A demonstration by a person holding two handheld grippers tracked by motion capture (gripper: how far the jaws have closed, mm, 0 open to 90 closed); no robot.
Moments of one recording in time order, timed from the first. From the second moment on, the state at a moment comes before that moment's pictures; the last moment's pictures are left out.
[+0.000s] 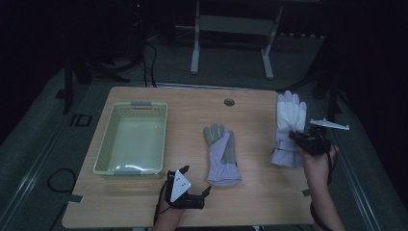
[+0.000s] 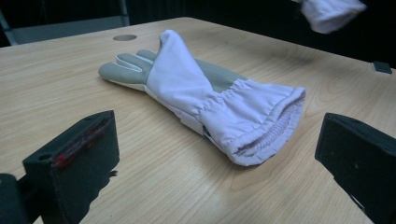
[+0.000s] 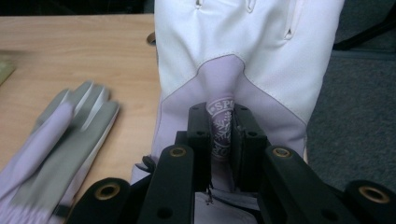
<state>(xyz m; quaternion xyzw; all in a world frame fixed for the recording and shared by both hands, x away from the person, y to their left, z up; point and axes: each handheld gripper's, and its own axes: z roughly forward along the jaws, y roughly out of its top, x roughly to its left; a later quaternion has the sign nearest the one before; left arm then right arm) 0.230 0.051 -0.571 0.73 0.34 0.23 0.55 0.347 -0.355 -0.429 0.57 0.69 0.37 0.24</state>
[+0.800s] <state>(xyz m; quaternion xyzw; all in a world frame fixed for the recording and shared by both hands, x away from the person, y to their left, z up) 0.231 0.054 -0.572 0.72 0.34 0.23 0.56 0.326 -0.341 -0.494 0.61 0.70 0.33 0.19</state>
